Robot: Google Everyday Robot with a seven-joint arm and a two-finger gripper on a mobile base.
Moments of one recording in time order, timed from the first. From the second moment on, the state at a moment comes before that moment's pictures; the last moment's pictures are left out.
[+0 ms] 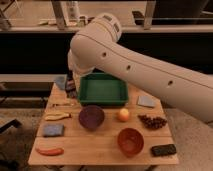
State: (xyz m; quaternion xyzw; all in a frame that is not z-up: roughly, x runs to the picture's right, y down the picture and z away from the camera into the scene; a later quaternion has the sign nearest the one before) arm -0.118 -0.085 0.551 -0.02 -0.22 -0.18 0.96
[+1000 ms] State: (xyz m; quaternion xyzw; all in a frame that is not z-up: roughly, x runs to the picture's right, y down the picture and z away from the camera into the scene) arm 0.031 -0.157 0.619 0.01 -0.12 -0.11 0.99
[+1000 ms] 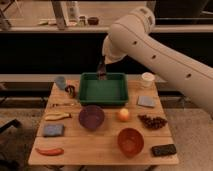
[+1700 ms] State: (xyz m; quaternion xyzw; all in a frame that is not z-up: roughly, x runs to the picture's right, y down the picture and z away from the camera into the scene) arm 0.116 -0.191 0.638 0.03 -0.06 -0.10 0.99
